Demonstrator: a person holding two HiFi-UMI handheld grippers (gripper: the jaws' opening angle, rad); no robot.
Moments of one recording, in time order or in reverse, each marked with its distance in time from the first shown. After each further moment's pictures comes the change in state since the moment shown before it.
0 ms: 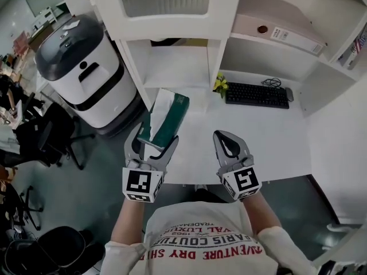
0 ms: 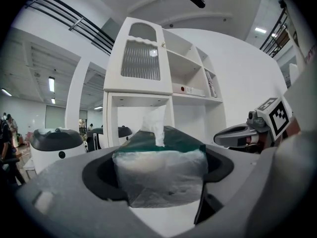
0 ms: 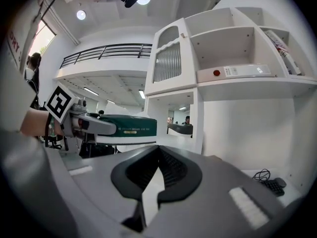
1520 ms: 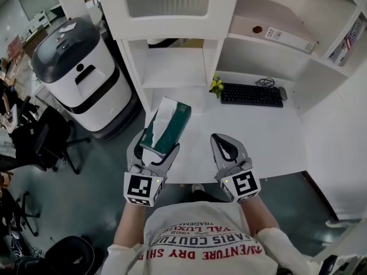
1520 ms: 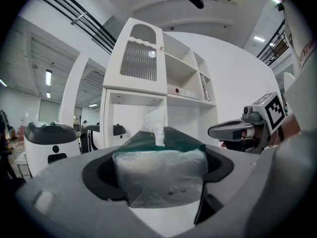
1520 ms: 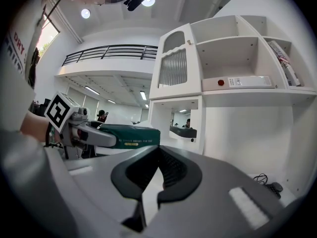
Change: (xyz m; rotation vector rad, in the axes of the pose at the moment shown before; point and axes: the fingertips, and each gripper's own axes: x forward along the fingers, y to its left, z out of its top) left arm -0.021 -0.014 -0.014 -0.036 -0.015 -0.072; right arm -0.017 0.025 0.019 -0.043 -0.023 -0.010
